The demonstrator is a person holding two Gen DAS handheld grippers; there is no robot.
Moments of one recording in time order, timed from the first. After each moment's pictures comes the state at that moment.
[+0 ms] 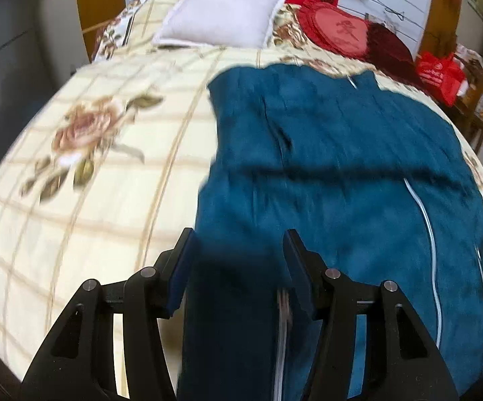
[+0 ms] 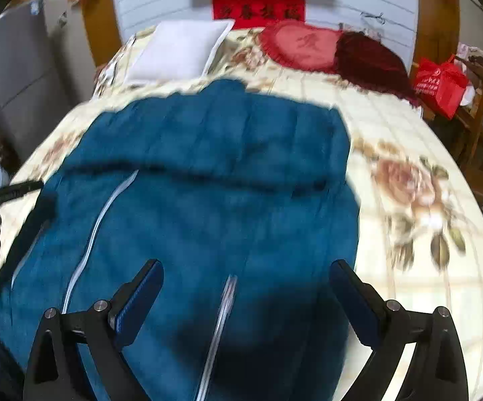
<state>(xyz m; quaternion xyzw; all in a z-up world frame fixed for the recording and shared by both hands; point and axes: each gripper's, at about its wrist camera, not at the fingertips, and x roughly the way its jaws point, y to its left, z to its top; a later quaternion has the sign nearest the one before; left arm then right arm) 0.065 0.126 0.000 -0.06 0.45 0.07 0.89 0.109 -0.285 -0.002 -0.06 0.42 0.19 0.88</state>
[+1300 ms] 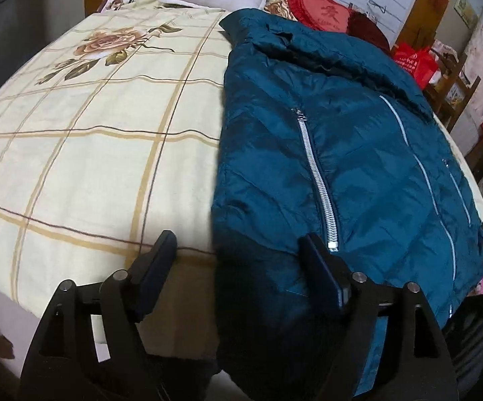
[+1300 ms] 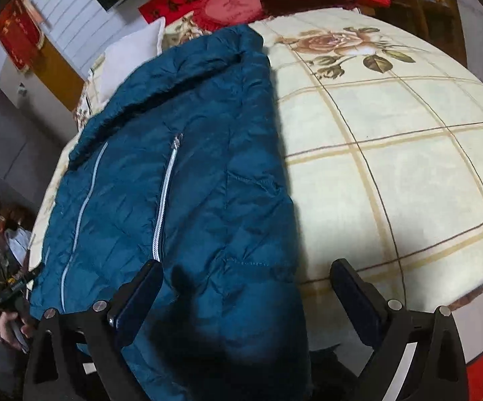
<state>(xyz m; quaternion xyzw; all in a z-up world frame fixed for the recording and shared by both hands) -0.085 0.145 -0.053 -0.12 0.46 0.01 0.88 -0.009 -0.396 -0.077 0.15 0.47 0.16 0.85</state>
